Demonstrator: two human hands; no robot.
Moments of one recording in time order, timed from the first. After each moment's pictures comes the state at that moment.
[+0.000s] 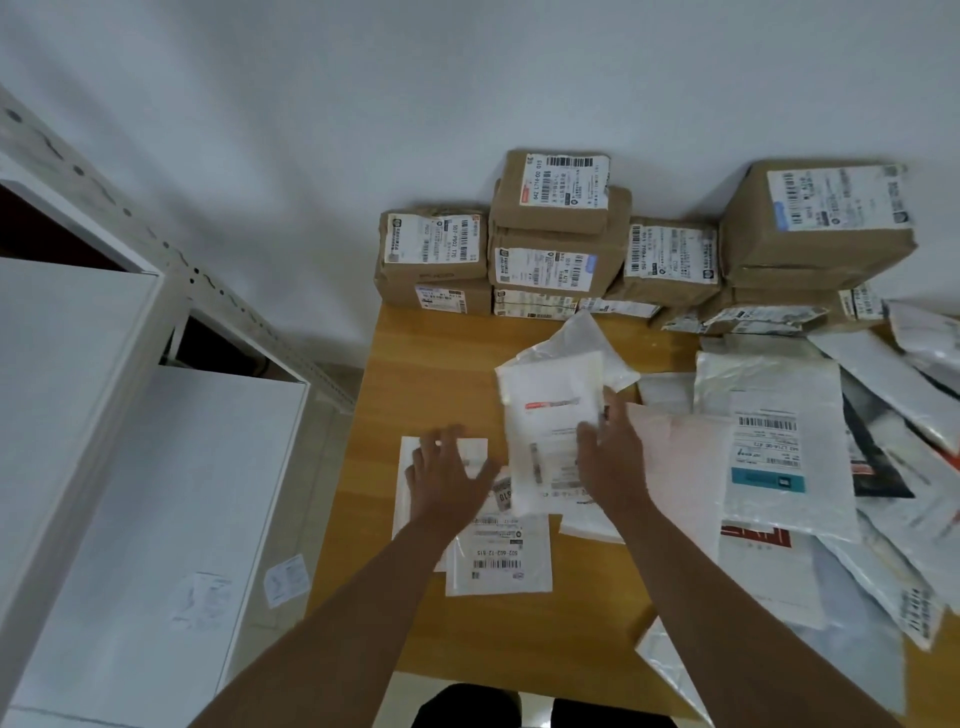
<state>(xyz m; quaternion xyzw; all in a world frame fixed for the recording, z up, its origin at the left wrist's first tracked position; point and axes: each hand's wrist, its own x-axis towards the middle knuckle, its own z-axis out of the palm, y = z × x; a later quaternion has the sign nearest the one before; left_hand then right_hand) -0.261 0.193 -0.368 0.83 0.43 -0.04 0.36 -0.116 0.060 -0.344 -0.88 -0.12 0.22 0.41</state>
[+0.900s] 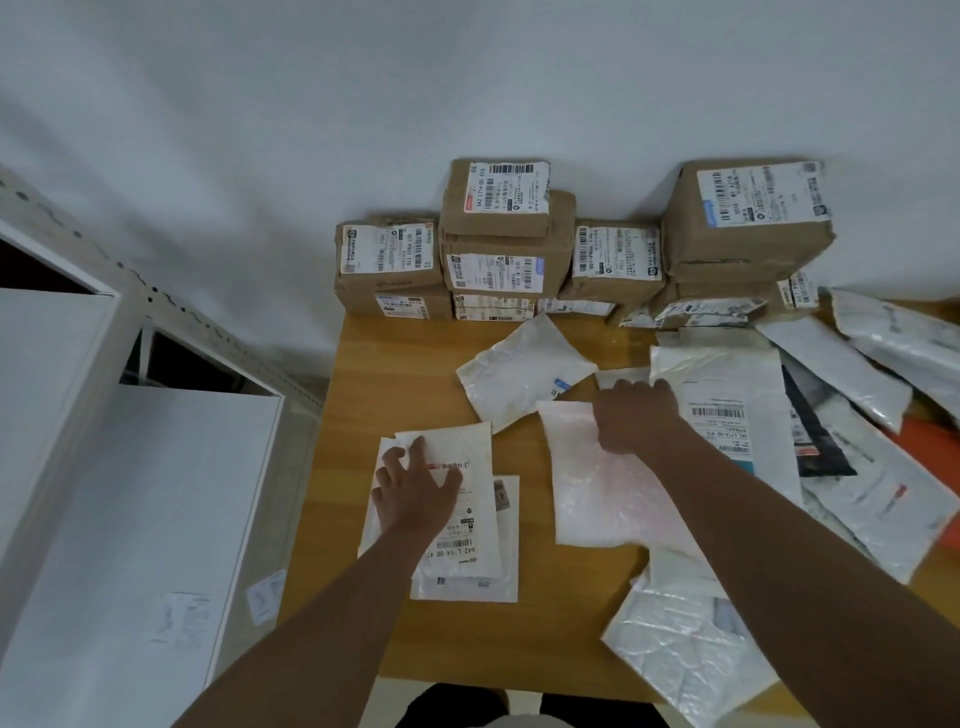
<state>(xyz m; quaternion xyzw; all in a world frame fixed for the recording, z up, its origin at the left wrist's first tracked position) -0.257 0.177 -0.379 0.81 0.50 -0.14 0.25 -0.040 0.041 -0.268 -0.87 -0.36 0.23 -0.24</state>
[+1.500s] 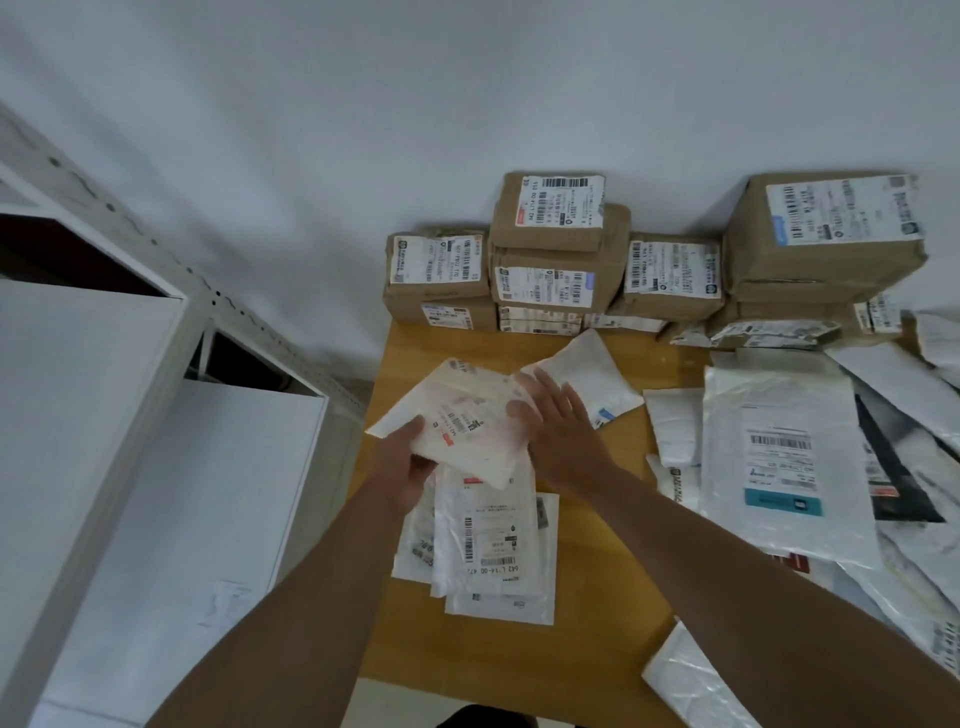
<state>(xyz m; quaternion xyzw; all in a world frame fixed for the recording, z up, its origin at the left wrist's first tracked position) -0.250 0.252 -0.342 0.25 0.54 0.16 0.78 -0.094 0.096 -0.351 -0.81 -0.56 0.09 0.12</state>
